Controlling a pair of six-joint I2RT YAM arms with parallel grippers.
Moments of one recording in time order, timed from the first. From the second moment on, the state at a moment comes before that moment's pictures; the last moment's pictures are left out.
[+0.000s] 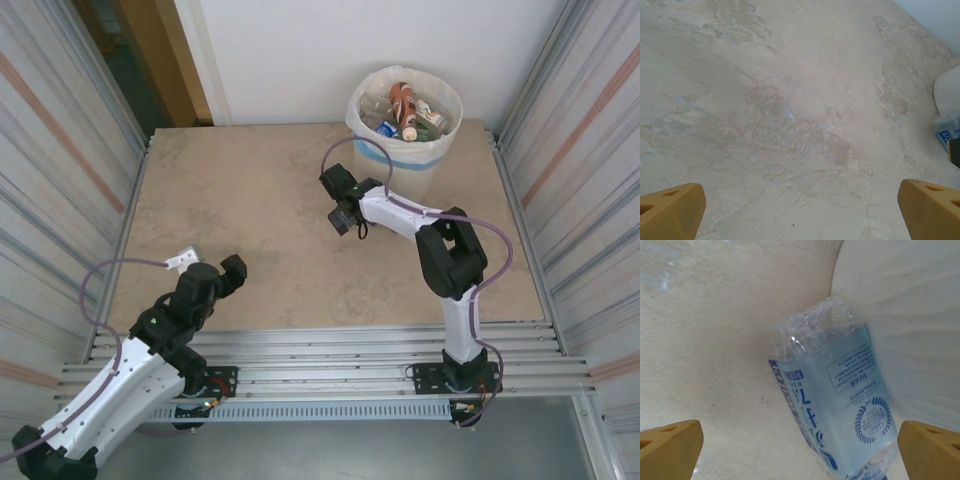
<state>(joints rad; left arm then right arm) -0.58 0.54 0.45 -0.58 -0.41 -0.89 0.62 2.05 1.57 -0.69 0.48 -0.05</state>
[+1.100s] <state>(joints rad) -0.58 0.54 0.45 -0.59 -0.41 -0.90 0.62 2.16 1.62 -0.72 0.31 -0.01</state>
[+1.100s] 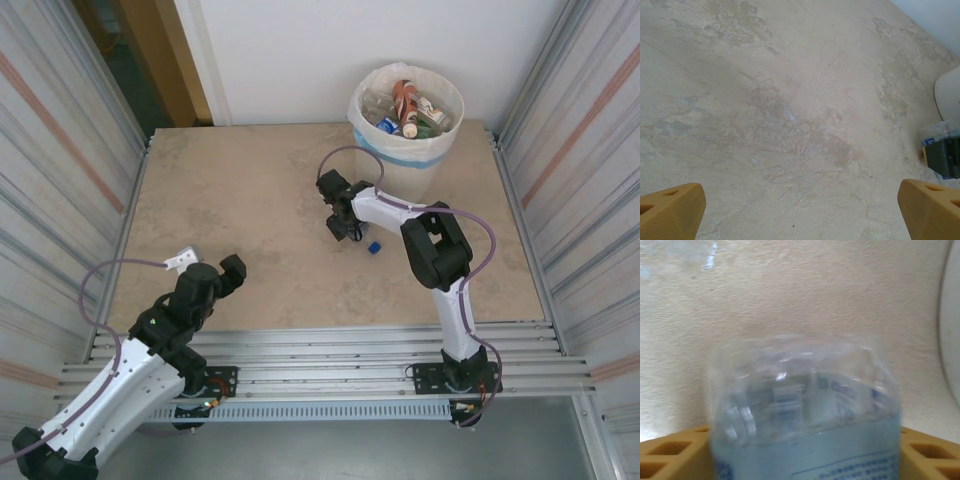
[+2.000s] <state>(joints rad) -0.58 0.50 0.45 -0.61 -0.41 -0.91 0.59 1.64 1.89 -0.91 0.19 0.10</state>
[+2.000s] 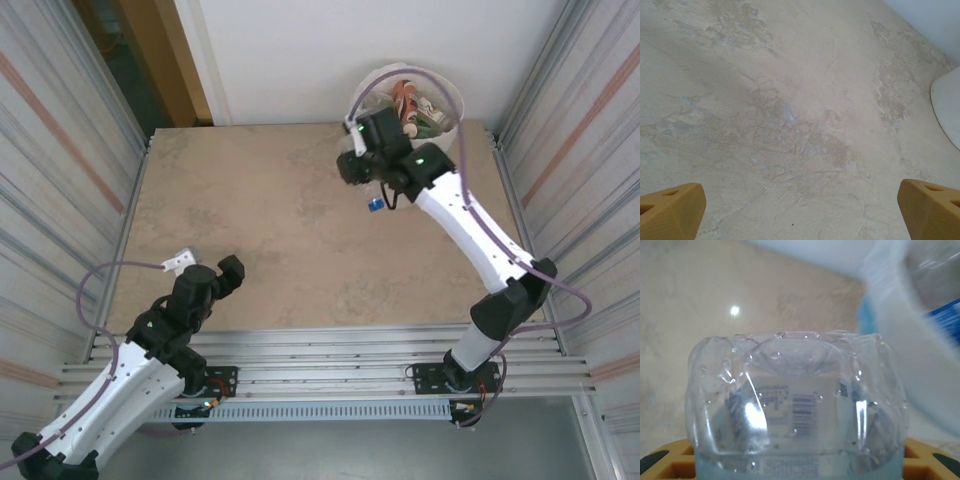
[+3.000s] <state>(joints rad) -0.58 0.51 0.46 -0.63 -0.42 -0.91 0.07 2.14 2.54 -0.89 -0.03 0.15</state>
